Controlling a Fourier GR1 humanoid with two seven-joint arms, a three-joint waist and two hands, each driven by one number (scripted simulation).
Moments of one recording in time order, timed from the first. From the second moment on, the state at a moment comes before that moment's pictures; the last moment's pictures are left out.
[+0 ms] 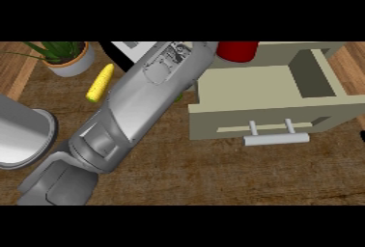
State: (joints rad) left arm -1.45 0.00 -0.31 -0.60 0.29 0.56 0.17; right arm 0.25 -0.03 -0.27 -2.19 -0.11 0.22 0.12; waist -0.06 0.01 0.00
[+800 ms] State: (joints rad) left arm -1.48 0.00 -0.47 -0.43 0.44 0.62 0.04; right arm 0.15 -0.05 -0.27 -2.14 -0.10 0.20 0.15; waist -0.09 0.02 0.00
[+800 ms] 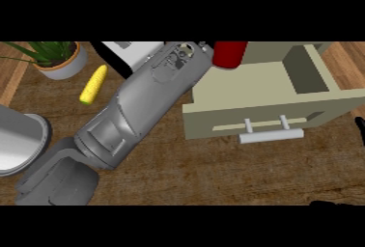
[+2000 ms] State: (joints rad) left arm -1.43 0.00 -0.62 -0.35 0.55 0.76 -0.06; right arm 0.08 -0.06 -0.25 -2.12 -0.08 0.19 0.15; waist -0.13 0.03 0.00
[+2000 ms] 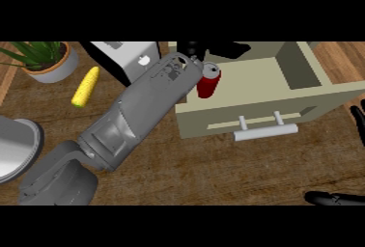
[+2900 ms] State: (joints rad) left arm -1.40 0.00 -0.60 -0.43 0.69 0.81 -0.13; right arm 0.05 -0.18 -0.15 -2.20 0.31 0.19 0.02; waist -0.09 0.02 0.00
